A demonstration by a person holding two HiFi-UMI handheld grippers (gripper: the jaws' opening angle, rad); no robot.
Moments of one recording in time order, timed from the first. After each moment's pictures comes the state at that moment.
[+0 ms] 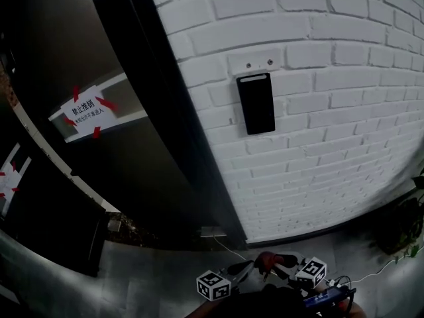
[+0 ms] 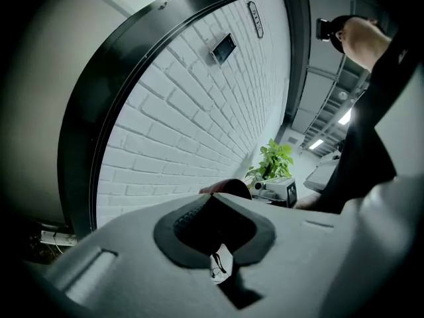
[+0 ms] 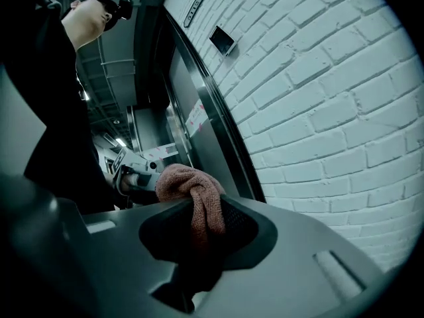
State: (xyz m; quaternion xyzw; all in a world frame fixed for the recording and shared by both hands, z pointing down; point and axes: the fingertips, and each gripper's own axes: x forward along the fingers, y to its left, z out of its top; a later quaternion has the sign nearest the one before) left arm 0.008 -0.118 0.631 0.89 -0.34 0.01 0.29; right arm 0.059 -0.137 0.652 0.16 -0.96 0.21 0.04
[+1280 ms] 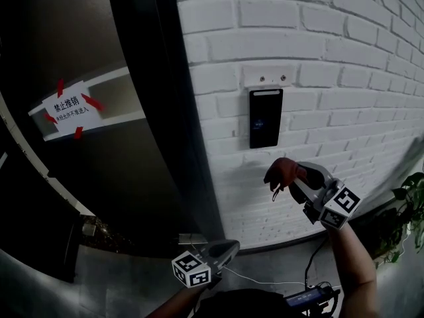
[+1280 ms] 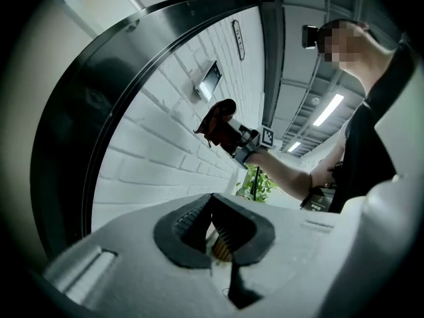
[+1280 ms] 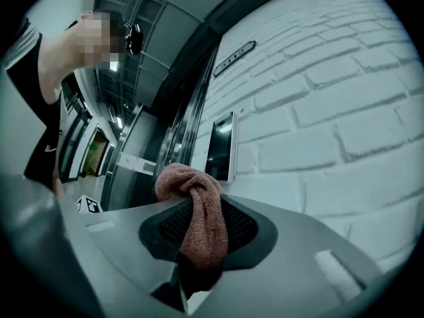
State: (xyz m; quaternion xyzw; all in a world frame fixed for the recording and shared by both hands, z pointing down) left arm -0.028 -0.199 0.514 0.94 -0.28 -0.04 0.20; right arm 0.080 -0.327 0.303 0.28 -0.96 -0.08 -0.06
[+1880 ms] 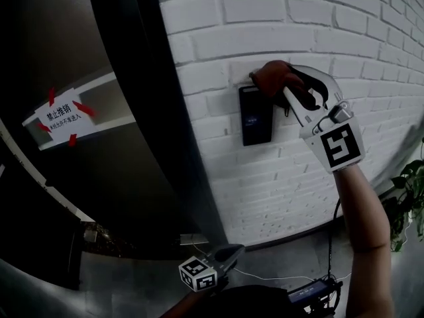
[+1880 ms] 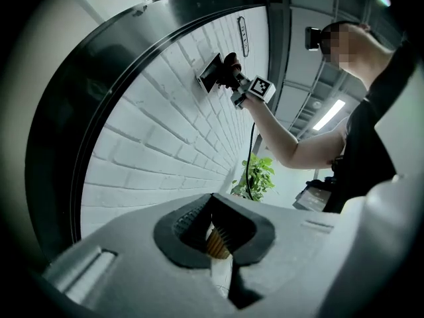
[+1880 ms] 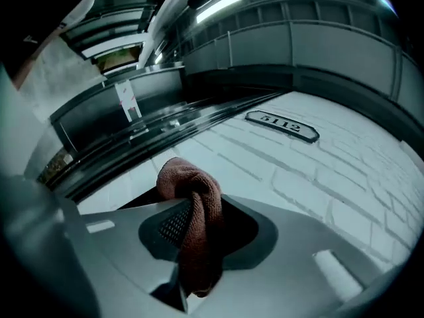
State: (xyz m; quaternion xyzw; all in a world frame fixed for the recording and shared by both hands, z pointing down) left arm -0.011 -0.186 0.537 0.94 -0.27 -0.04 0.23; right arm 0.056 -0.363 0.105 0.41 -0.78 -0.46 0.04
